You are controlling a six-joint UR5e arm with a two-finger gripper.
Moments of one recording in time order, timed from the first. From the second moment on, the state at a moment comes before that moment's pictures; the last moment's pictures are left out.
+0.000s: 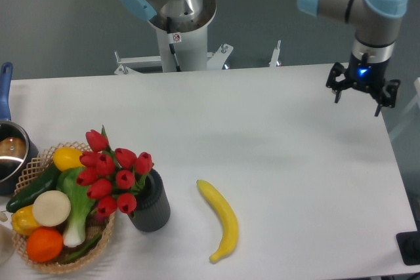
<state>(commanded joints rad) 2.92 -1.84 -1.73 -0.92 1.47 1.52</state>
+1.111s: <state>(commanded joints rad) 2.80 -1.73 -1.91 -0.90 0.65 1.39</state>
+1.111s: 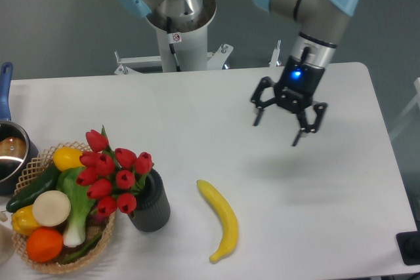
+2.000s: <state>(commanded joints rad) 2.51 -1.83 -1.88 -0.88 0.46 1.32</state>
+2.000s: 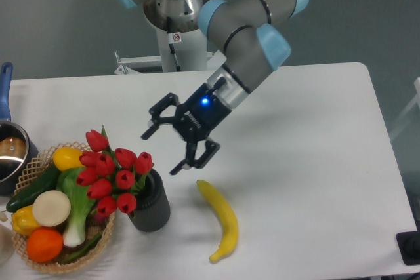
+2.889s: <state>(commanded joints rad) 2.45 -1.93 -1.82 -0.83 0.46 1.30</state>
